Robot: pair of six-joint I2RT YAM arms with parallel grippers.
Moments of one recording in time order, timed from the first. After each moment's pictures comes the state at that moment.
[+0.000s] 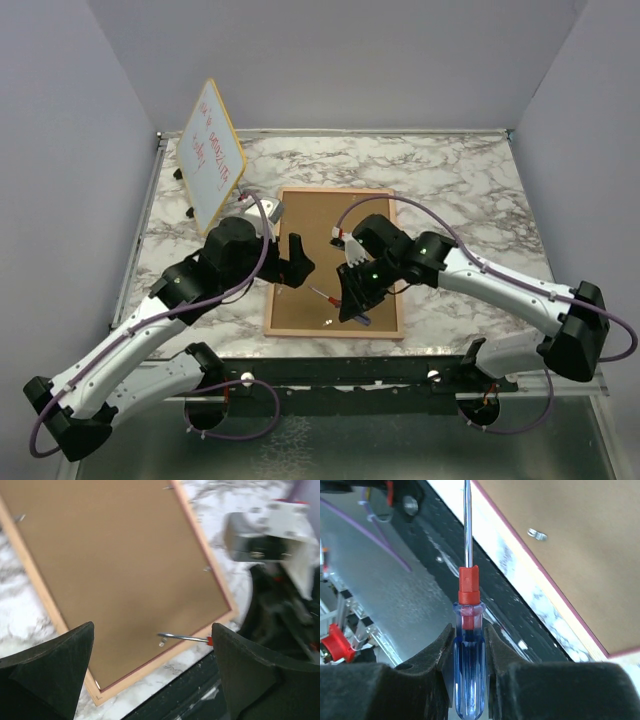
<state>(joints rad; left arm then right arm) -0.76 0.84 0.87 -0.58 -0.05 -0.48 0.95 1.37 1.14 -0.83 -0.42 0.42</state>
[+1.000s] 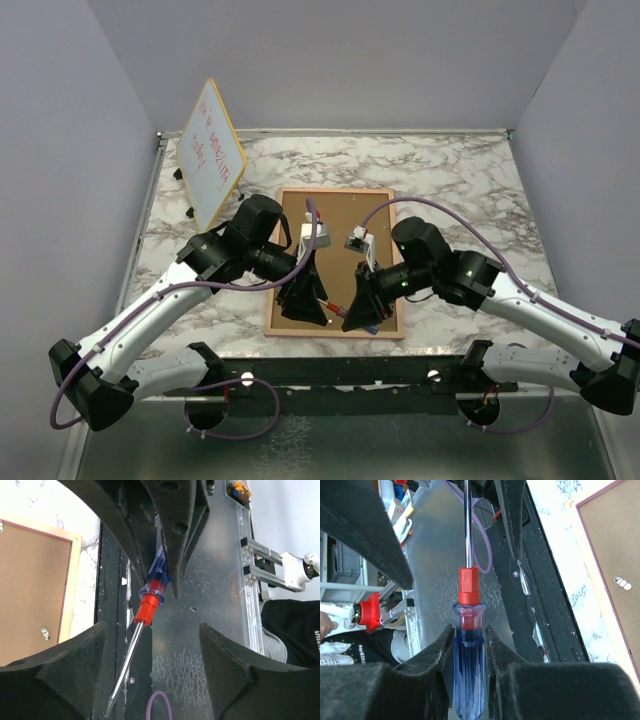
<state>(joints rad) -0.73 1.07 1.10 -0.75 1.02 0.02 0.95 1.06 0.98 -0.52 -0.71 0.42</state>
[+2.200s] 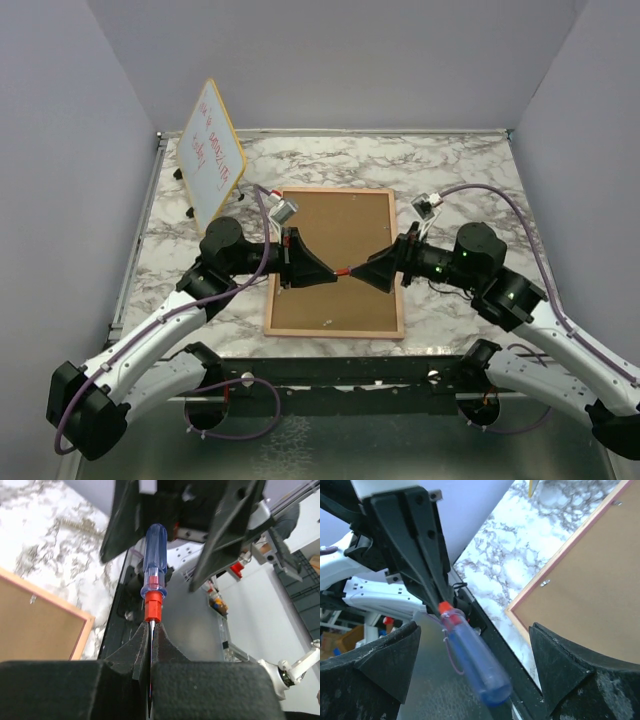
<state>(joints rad) -0.62 0.91 0.66 0.23 0.91 -0.73 0.79 0.78 0.82 -0.22 -0.33 0.65</state>
